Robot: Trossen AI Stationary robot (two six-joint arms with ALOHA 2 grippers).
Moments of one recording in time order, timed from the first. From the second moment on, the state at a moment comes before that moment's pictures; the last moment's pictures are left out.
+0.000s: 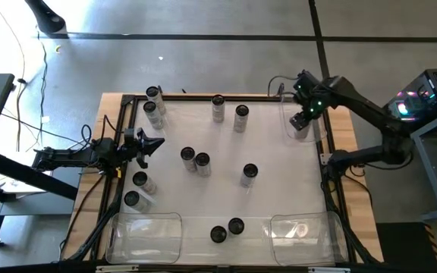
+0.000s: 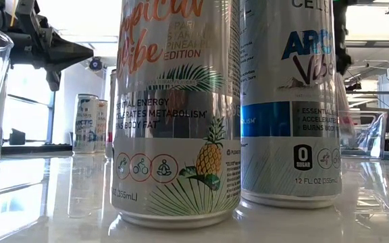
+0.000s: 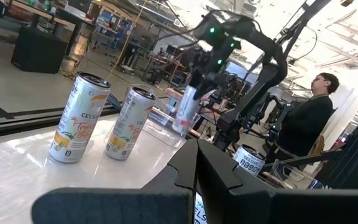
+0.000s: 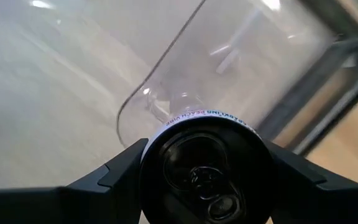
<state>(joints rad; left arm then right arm) -0.01 0.02 0.01 0.12 -0.35 -0.41 -0.79 1.26 1.20 -1.36 0.03 0.07</state>
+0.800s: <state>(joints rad) -0.01 0.02 0.01 0.12 -0.35 -0.41 -0.78 1.14 0.97 -1.13 -0.04 0.07</state>
